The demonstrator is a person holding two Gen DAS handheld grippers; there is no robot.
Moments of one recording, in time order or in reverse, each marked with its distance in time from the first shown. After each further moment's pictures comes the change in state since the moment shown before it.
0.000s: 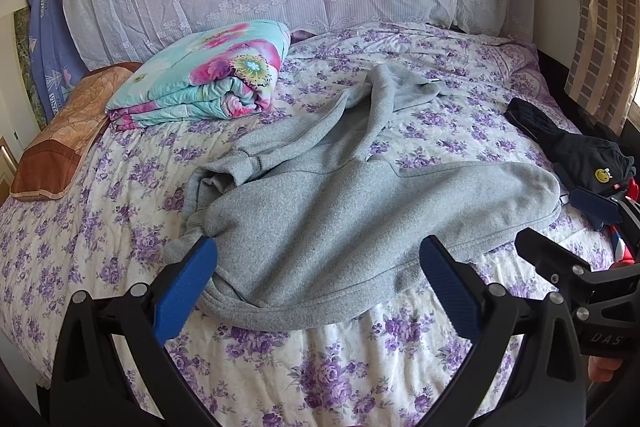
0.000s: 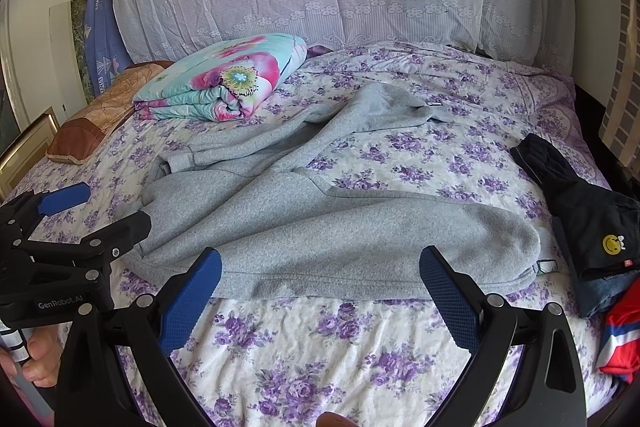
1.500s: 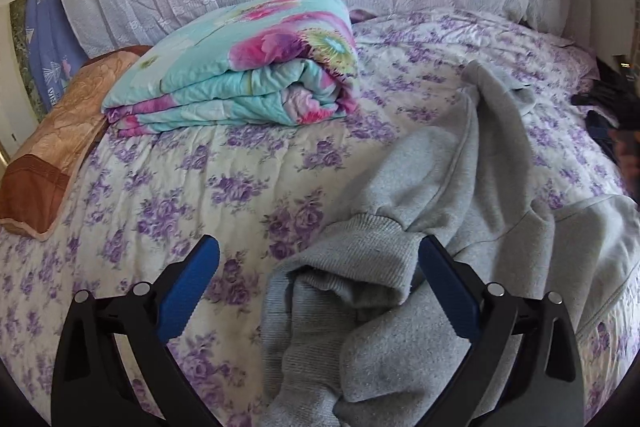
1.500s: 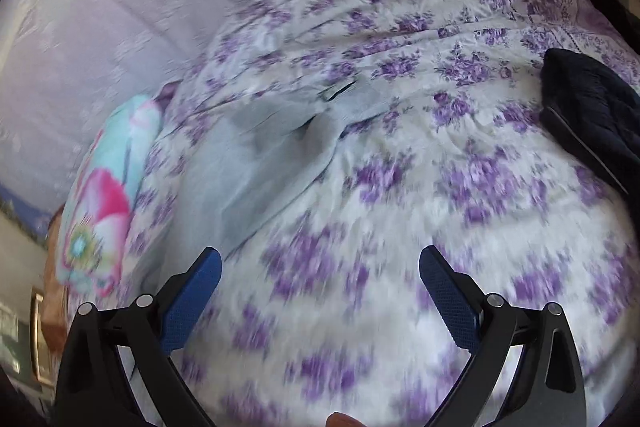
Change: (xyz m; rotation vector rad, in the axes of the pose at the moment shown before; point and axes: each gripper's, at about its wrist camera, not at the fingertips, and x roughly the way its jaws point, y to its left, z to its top) left arm 0.157 0.129 0.056 -0.006 0.037 0.041; right arm 0.278 -0.220 0.146 0.560 0.136 0.004
